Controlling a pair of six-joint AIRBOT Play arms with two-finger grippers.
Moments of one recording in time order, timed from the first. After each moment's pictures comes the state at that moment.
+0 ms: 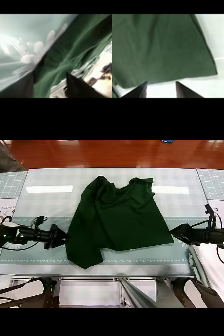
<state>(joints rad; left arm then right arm) 0.40 -1.38 0.55 0.73 -1.26 -1.23 -0.46 -0.84 0.52 -0.88 1.24 1.29</state>
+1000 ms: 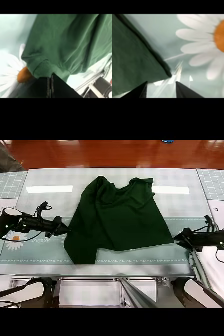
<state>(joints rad) 0.27 -1.35 0.70 0.74 -1.24 -1.19 -0.56 -1.11 0.52 -0.99 1.19 1.33</state>
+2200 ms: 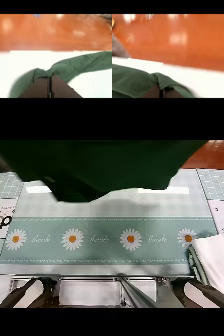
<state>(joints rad) 0.44 -0.99 1.74 0.56 -1.32 -1.28 -0.25 -1.08 1.95 -0.90 1.30 1.40</state>
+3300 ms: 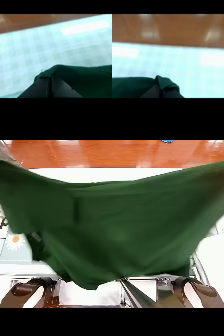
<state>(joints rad) -0.10 -0.76 1.47 1.39 -1.29 -1.46 -0.25 -0.71 1.48 -1.11 1.35 1.41</state>
